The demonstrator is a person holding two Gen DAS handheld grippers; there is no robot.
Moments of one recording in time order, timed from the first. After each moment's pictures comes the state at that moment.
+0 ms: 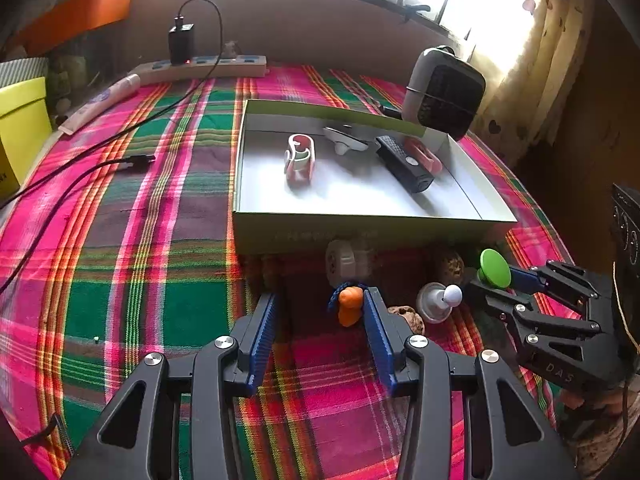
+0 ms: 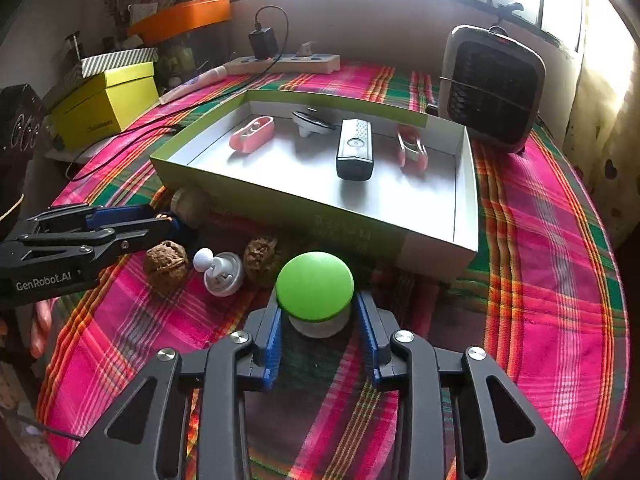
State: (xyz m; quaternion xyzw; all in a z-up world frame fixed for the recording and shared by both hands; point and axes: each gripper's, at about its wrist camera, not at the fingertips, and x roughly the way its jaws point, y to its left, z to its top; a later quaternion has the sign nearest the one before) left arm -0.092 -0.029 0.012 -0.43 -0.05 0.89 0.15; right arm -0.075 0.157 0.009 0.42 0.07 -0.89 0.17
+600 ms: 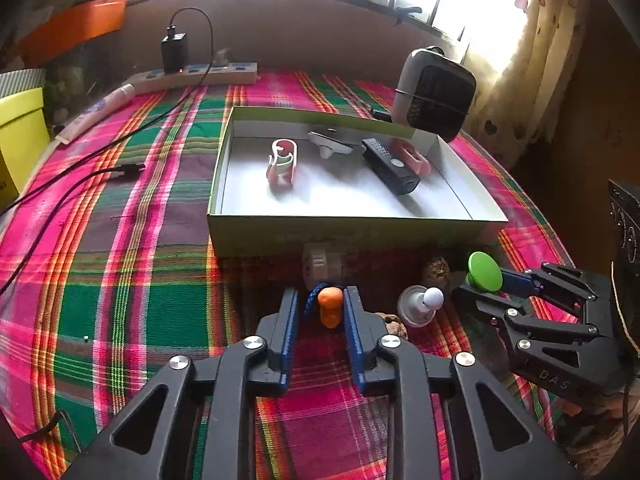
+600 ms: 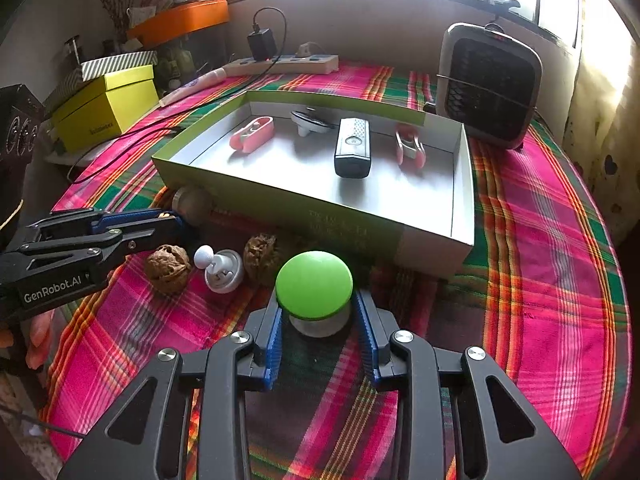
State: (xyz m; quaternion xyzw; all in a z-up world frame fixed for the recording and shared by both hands) left arm -0.090 -0.015 0.017 -0.42 -0.04 0.89 0.15; right arm -0.074 0.160 0.009 0.42 0.06 -0.89 0.18
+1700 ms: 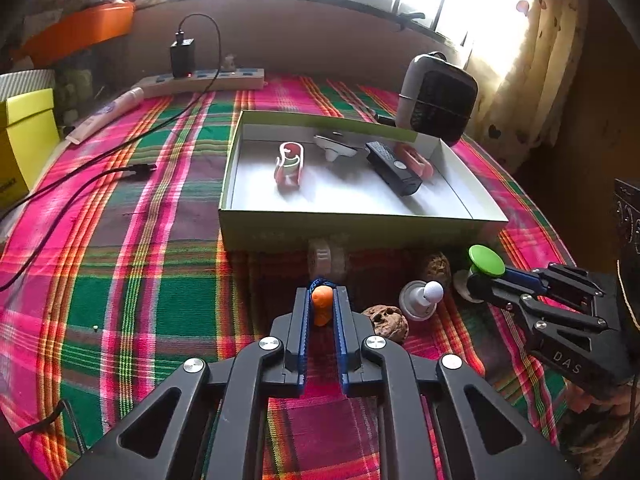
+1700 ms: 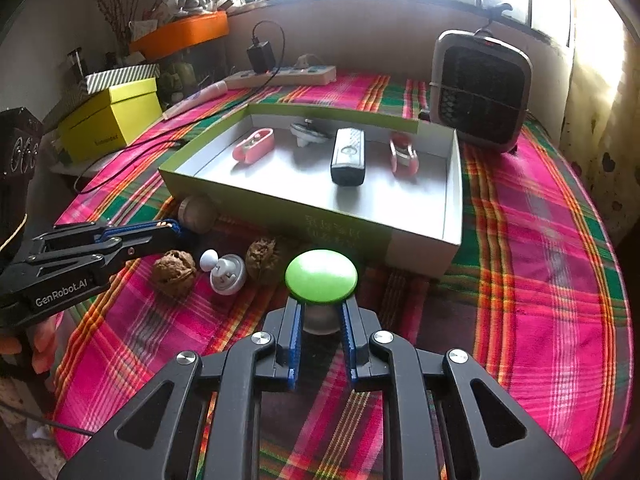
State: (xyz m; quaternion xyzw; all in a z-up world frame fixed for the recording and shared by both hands) left arm -0.080 -0.019 0.019 -0.41 -0.04 0.90 0.14; right arm -0.068 0.168 0.016 0.41 0.05 -0.89 0.18
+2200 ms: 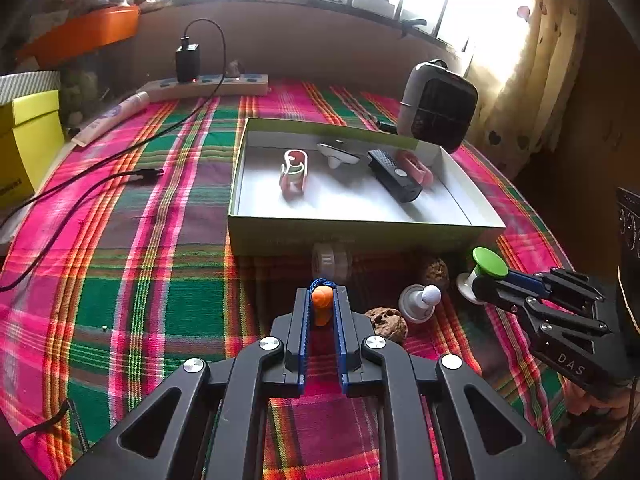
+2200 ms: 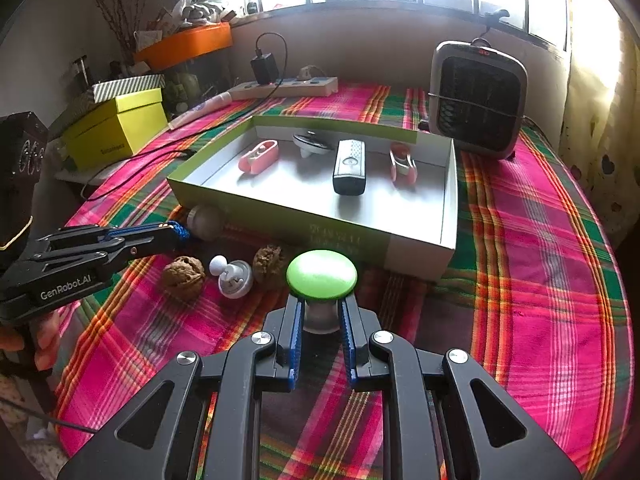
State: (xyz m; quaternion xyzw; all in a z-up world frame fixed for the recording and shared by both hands) left arm -0.076 -0.023 0.025 -0.40 -0.05 0.90 0.14; right arm -0.062 0.170 0.021 0.39 0.04 -0.90 0.19
